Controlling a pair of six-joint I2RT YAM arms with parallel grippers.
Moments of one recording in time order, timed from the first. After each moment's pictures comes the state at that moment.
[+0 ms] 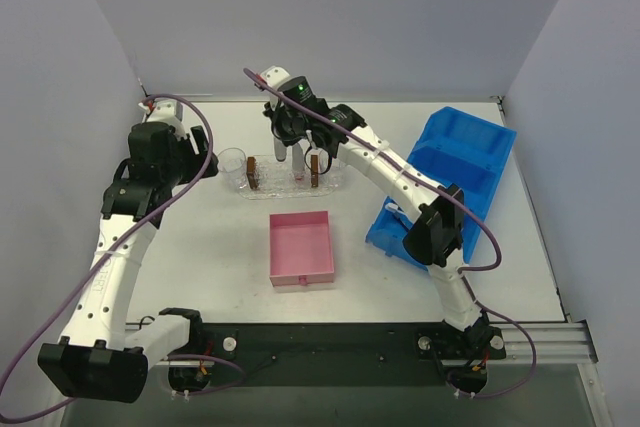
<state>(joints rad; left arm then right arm) -0.11 1.08 1.19 -0.64 -0.04 -0.30 0.80 2.16 2.24 -0.65 0.10 -0.02</state>
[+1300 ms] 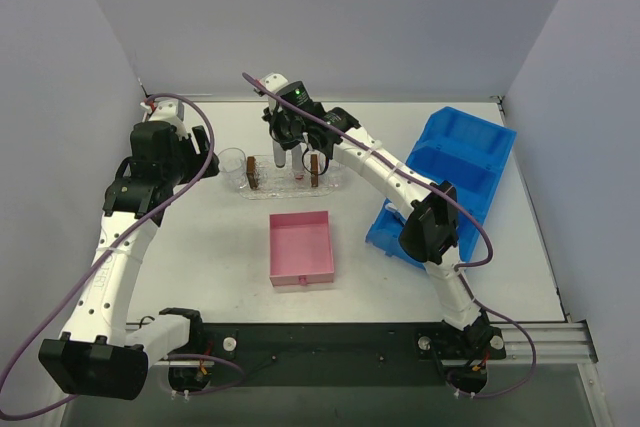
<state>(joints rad) -0.11 1.09 1.19 -0.64 -0.04 -0.30 0.79 2.20 2.23 -0.63 0.08 0.00</state>
